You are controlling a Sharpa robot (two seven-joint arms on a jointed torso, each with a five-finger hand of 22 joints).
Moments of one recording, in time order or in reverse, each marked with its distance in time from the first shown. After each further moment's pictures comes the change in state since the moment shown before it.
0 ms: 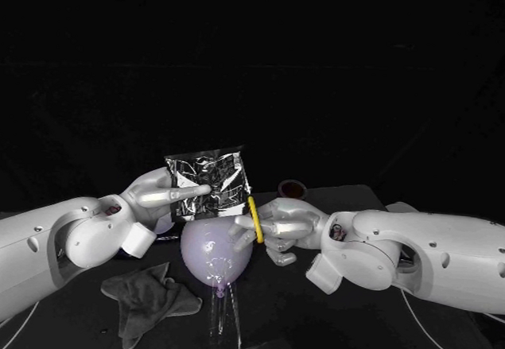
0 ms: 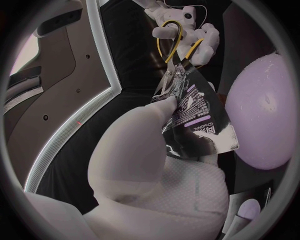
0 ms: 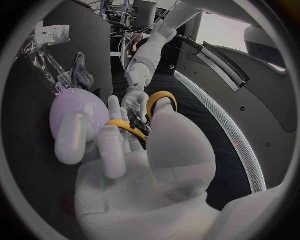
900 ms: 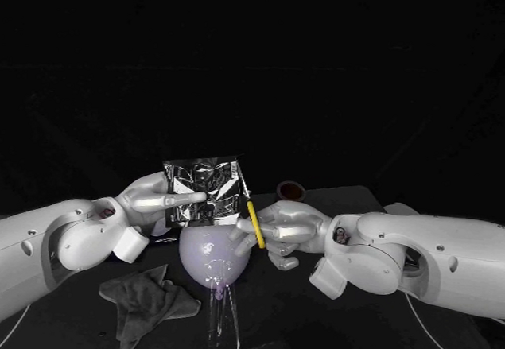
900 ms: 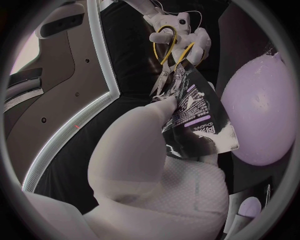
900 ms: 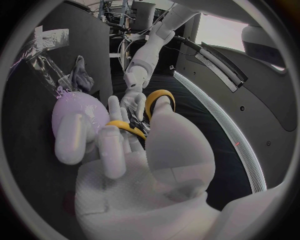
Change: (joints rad) left arm 0.000 -0.007 0.000 -0.020 -0.040 0.058 -0.011; left_hand 0.000 0.000 0.000 0.000 0.001 0.000 0.000 0.001 0.000 0.000 0.000 -0.001 0.000 0.003 -0.002 0.000 0.001 0.002 0.000 0.000 0.000 0.000; right arm 0.001 -0.032 0.001 0.034 0.000 0.010 -0.005; right_hand 0.016 0.016 -0.016 -0.005 0.000 0.005 0.001 0.003 0.002 0.000 0.001 0.000 -0.026 0.000 0.000 -0.001 0.000 -0.001 0.000 0.000 0.000 0.000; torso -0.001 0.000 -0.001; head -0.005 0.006
